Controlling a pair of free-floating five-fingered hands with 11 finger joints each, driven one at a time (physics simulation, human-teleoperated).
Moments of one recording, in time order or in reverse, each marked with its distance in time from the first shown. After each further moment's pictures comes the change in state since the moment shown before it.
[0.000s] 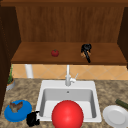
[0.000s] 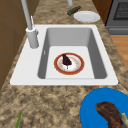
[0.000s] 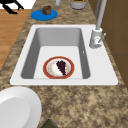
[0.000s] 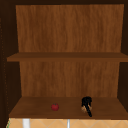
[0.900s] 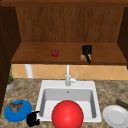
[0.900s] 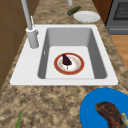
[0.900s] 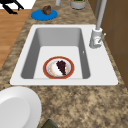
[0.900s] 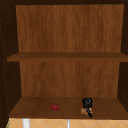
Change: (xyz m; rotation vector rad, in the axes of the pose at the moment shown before) left hand 0.000 0.000 0.000 0.000 0.000 0.000; right hand 0.006 0.016 0.033 -0.134 0.084 0.025
